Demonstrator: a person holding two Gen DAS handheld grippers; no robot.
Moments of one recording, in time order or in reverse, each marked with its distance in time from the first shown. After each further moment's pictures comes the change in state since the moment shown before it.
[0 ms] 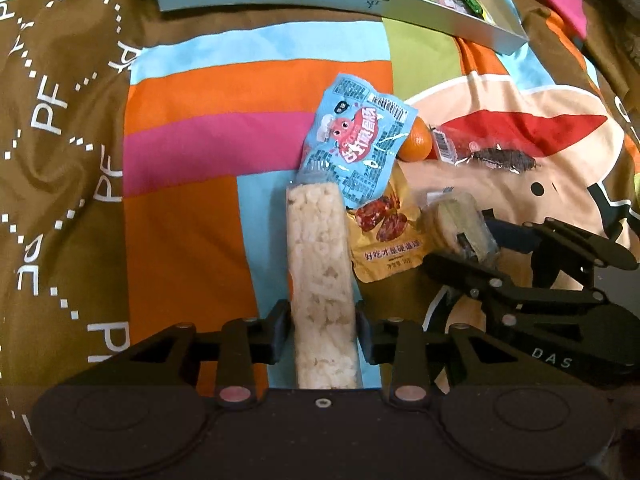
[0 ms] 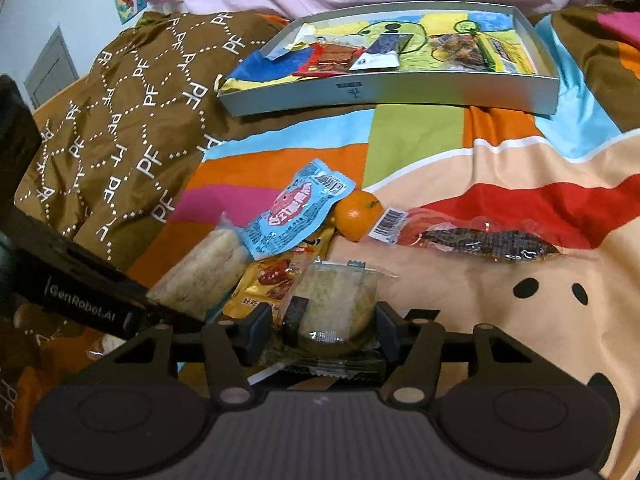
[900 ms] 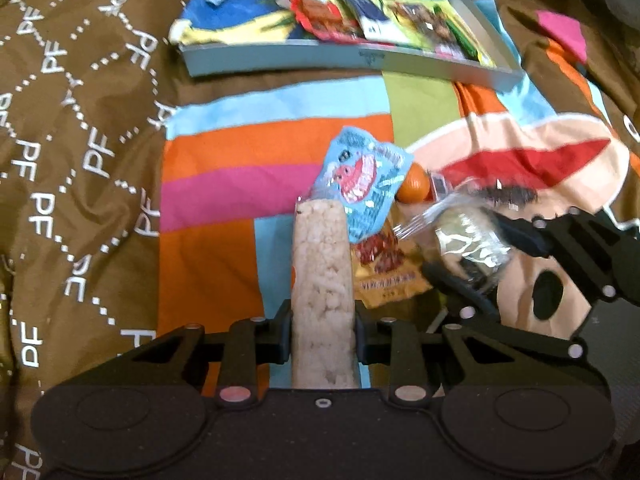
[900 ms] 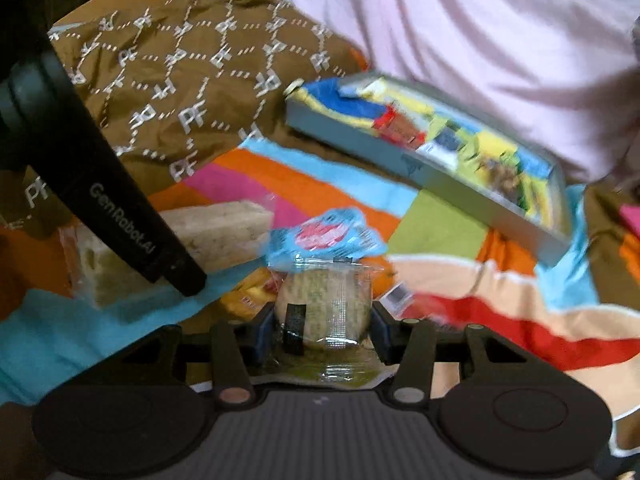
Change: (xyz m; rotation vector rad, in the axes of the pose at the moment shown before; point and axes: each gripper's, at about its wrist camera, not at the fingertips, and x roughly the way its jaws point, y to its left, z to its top) left arm -0.033 -0.027 -0.011 -0.006 -0.172 0.148; right arm -0.013 0.062 -0.017 -0.475 -0.182 -0.248
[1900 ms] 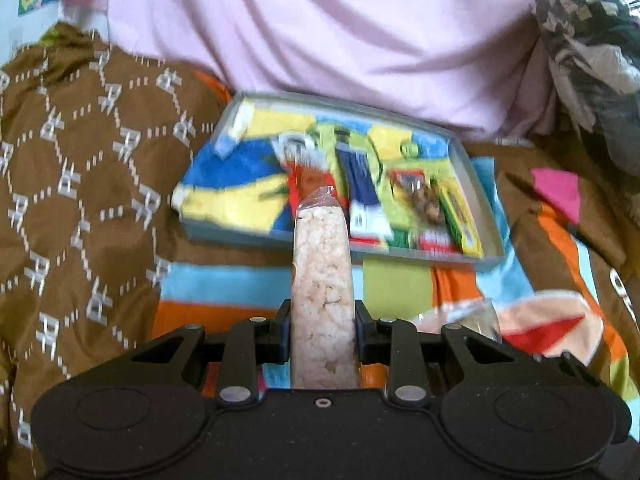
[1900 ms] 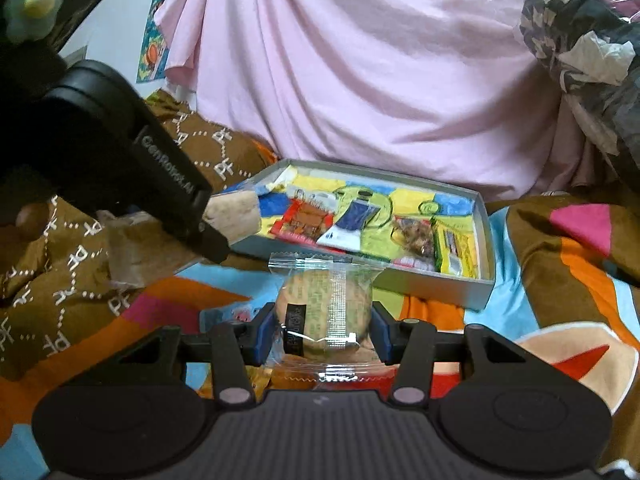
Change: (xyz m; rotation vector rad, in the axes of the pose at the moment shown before) left arm -0.040 -0.026 0.078 -0.130 -0.358 0.014; right arm -0.010 -0.066 0.021 0.258 -0.232 -0.065
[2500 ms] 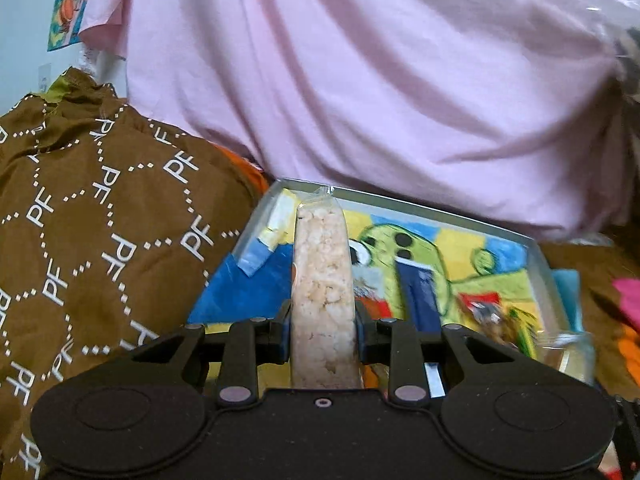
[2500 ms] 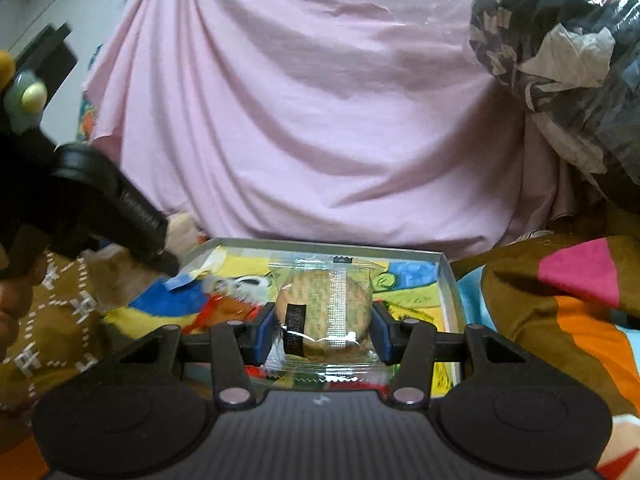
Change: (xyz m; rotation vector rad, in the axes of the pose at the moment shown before) left arm 0.081 0.005 0.079 -0.074 -0.188 0.164; right arm 0.082 -0.054 0.035 0.122 -0.190 -0.106
